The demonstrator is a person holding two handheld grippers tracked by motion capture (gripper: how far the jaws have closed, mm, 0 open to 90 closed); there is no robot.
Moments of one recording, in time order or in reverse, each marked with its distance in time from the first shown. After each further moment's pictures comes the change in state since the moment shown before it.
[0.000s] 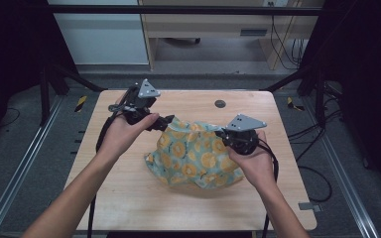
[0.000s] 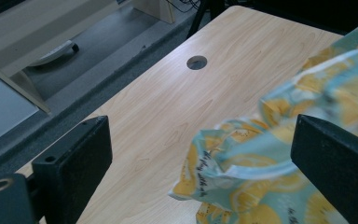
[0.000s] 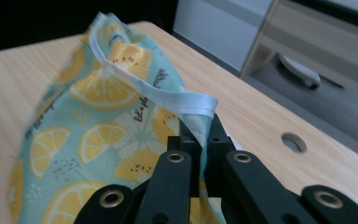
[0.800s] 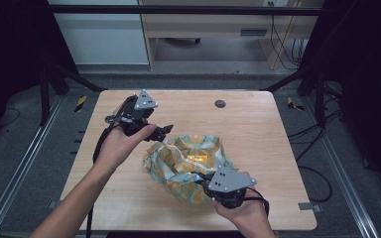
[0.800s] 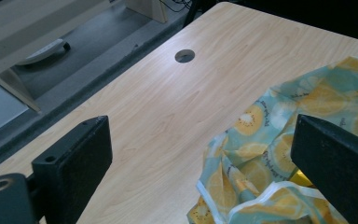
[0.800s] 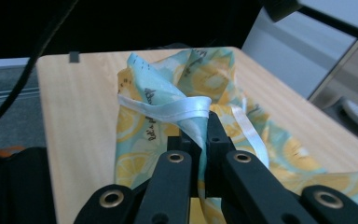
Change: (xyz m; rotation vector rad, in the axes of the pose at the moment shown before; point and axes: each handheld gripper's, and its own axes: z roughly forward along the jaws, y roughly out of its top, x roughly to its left) left arm -0.022 -0.019 -0.002 -0.001 -0.042 0.003; right arm 0.107 -0.027 -0.043 -0.101 0.223 -0.145
